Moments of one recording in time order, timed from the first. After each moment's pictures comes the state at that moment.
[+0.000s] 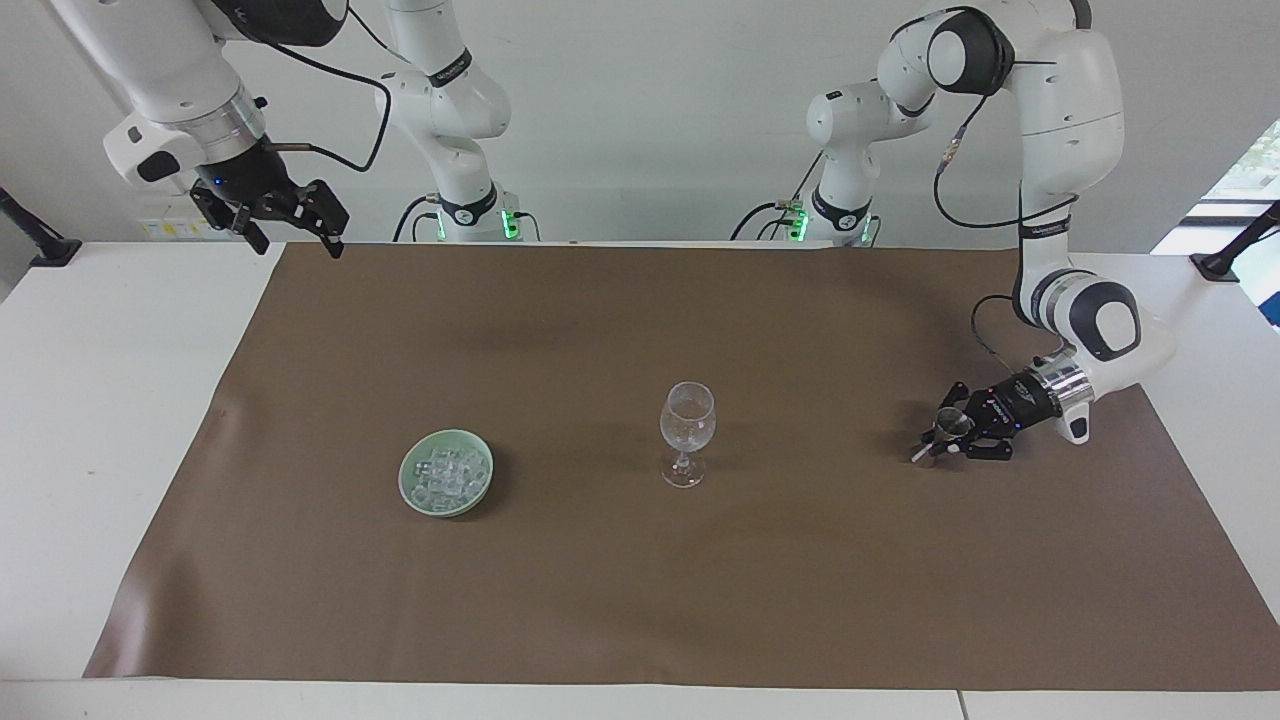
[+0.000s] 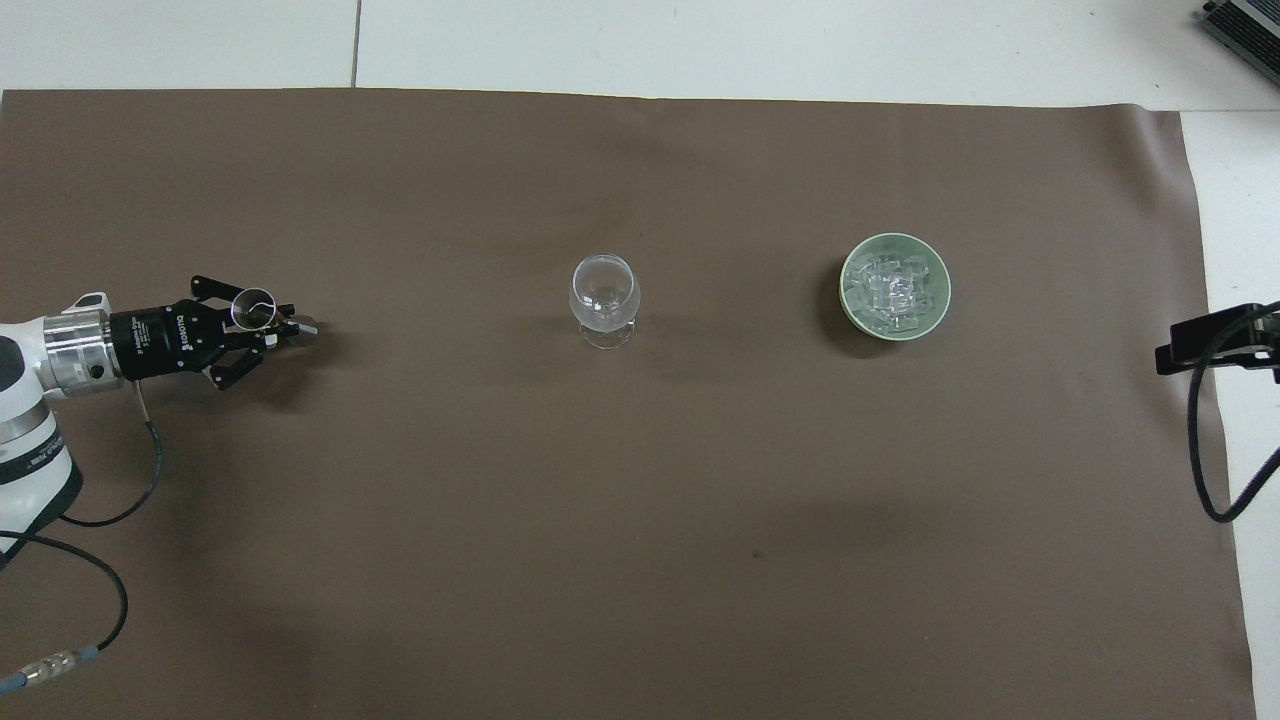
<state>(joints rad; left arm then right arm) 0.19 0.46 0.13 -1.95 -1.27 1.81 -0.74 -0.18 -0.03 0.08 -1.57 0.02 1.47 -0.01</state>
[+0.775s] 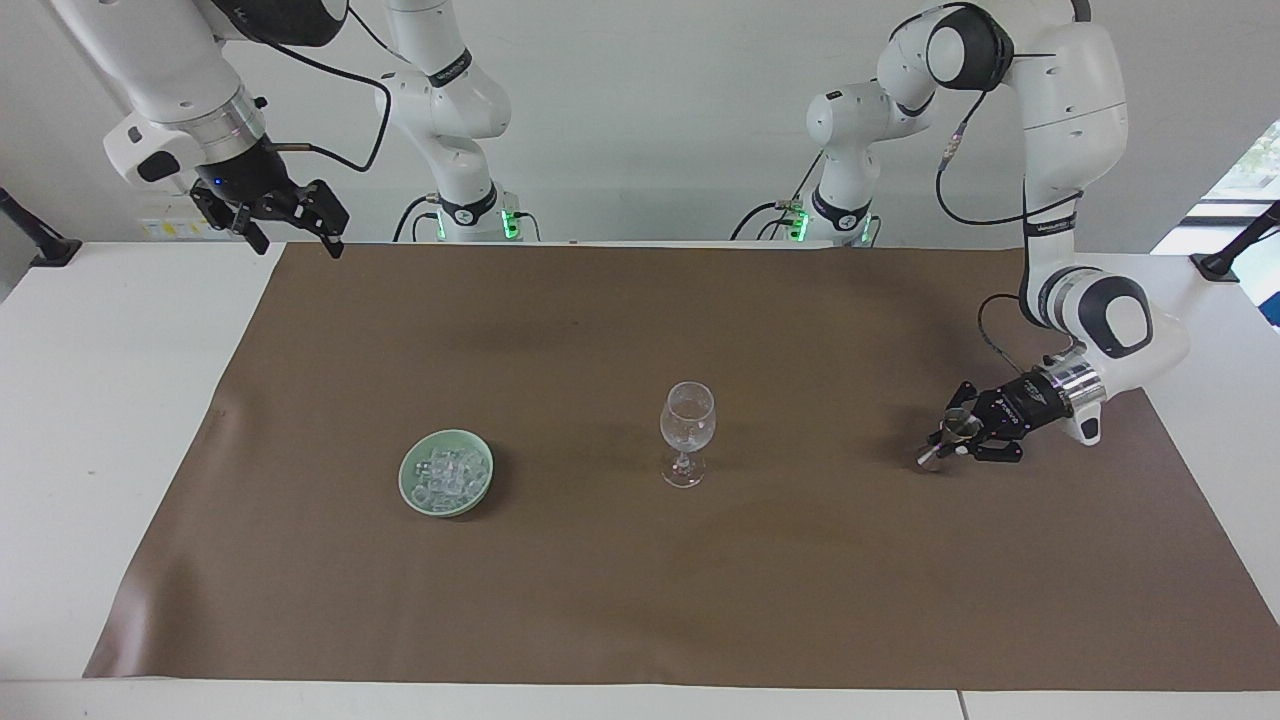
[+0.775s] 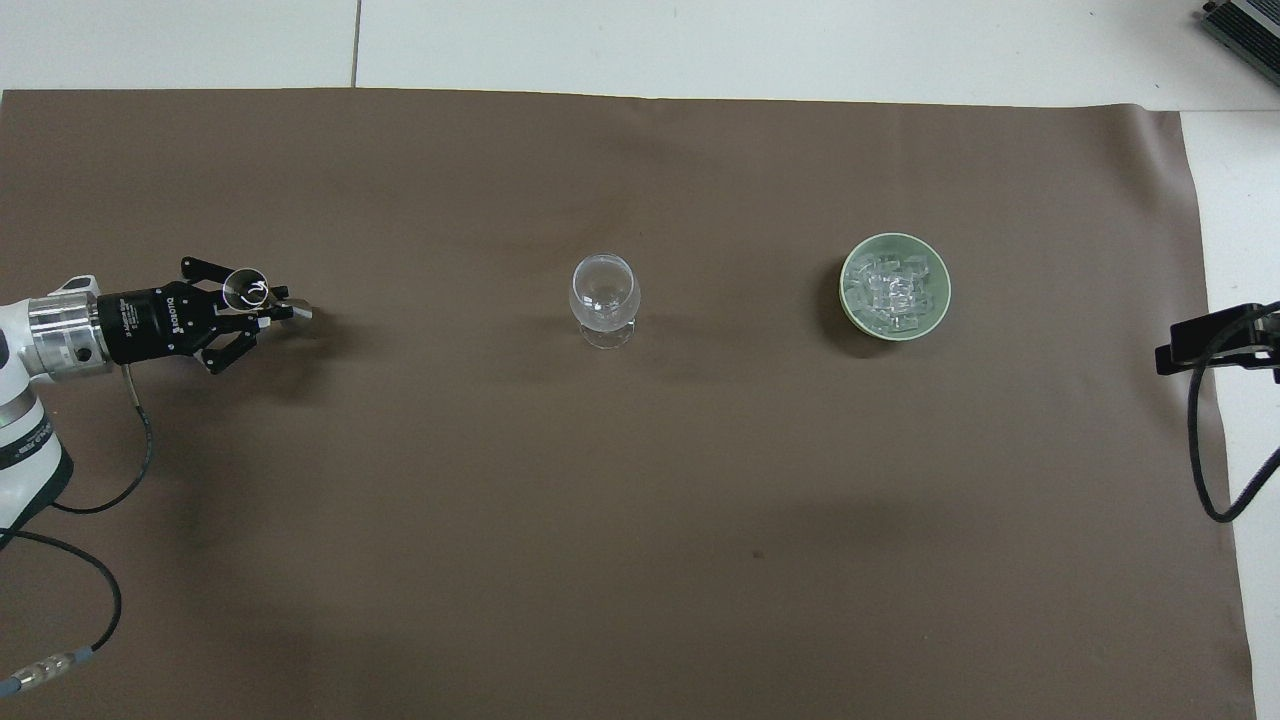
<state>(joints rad) 0.19 0.44 0.11 -1.91 -1.28 1.81 -0.80 -0.18 -0.03 0.08 -1.57 0.02 1.47 -0.01</state>
